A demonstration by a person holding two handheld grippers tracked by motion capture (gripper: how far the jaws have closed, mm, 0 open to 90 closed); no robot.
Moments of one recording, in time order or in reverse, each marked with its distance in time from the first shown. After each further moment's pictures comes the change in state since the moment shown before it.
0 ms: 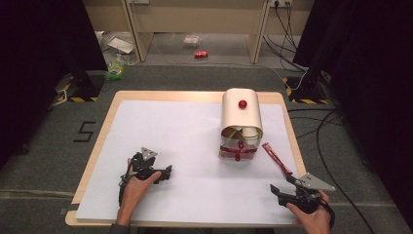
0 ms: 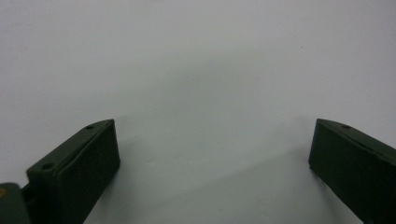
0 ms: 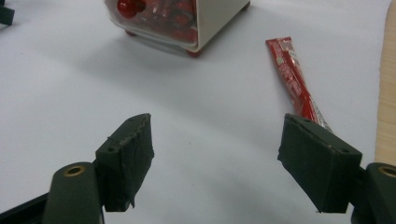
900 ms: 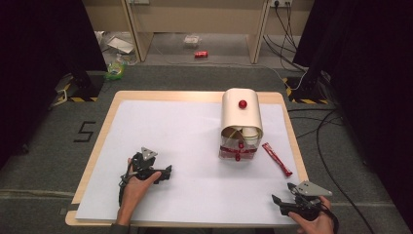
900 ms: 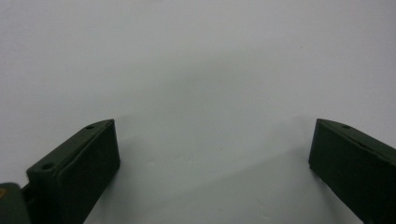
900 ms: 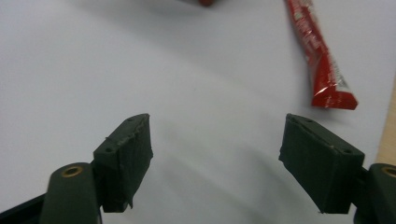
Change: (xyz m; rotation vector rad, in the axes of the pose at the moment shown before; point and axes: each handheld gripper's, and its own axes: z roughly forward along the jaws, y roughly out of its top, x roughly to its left) left arm 0.000 0.000 0.000 -0.001 0.000 0.000; right arm 0.001 -0.018 -0.003 0.114 0.016 -0.091
